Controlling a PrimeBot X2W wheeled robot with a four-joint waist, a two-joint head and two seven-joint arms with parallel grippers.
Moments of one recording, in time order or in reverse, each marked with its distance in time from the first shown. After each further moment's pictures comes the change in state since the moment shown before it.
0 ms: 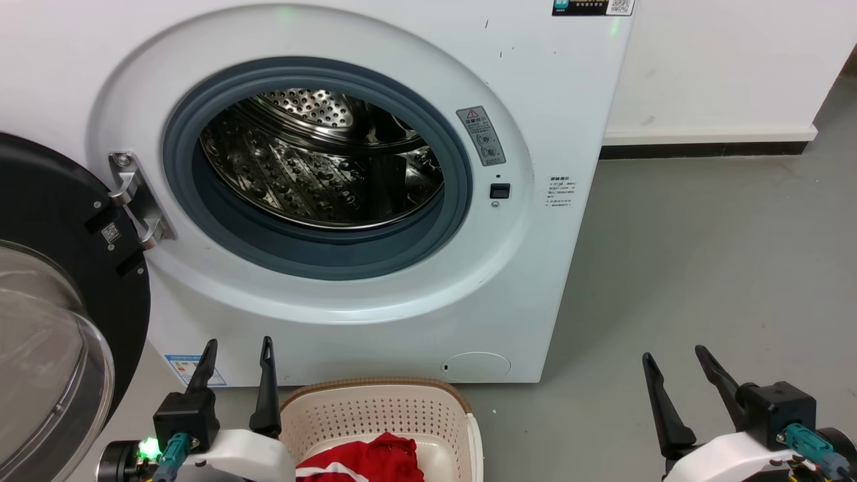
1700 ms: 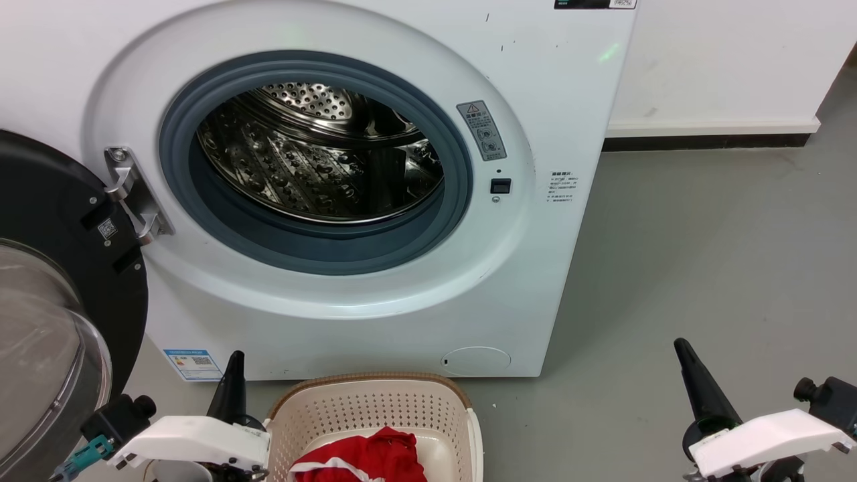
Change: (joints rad) left arm -0.044 -0.027 0.072 0.083 -0.748 -0.086 0.143; right arm -0.093 -0.028 -0.017 0.187 0.811 0.000 -0.010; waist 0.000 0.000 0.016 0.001
